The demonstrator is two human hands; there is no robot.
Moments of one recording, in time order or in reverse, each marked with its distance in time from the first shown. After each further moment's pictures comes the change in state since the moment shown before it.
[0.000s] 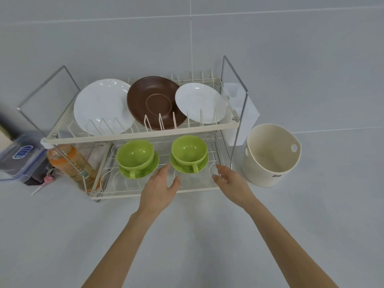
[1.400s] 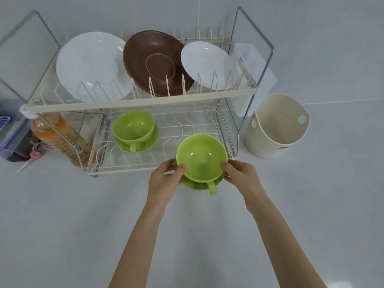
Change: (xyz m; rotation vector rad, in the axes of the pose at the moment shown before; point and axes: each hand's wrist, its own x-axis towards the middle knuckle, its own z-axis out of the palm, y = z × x) left_hand -0.034 -0.015 0.006 -0.771 -0.097 -0.380; right_hand -0.038 0.001 0.031 0.468 0.157 0.284
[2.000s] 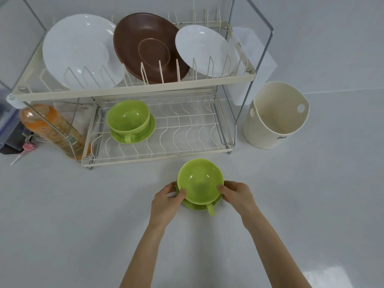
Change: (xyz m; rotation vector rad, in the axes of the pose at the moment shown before) left_hand -0.018 -0.060 0.005 0.222 -0.076 -0.186; right_hand -0.003 0.067 -0.001 -0.077 -0.018 0.191
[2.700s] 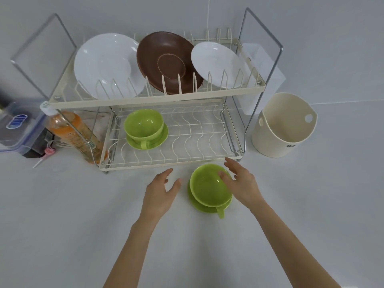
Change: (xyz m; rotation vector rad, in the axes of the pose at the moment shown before) left_hand 0.014 0.012 -0.045 0.285 0.136 0.323; right_hand -0.004 -0.044 0.012 -0.326 0.017 -0.358
